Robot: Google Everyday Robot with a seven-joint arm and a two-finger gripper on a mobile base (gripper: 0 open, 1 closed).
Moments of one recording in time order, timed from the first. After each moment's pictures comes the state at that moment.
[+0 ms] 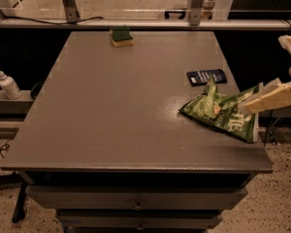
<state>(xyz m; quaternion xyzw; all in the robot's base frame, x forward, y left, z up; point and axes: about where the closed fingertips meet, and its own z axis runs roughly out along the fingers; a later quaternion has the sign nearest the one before) 0.504 -0.252 0.950 -0.46 0.74 0.01 0.48</state>
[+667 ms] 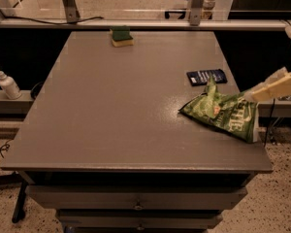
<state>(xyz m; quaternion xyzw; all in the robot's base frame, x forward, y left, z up) 0.524 -0.268 0.962 -0.46 0.74 0.00 0.49</state>
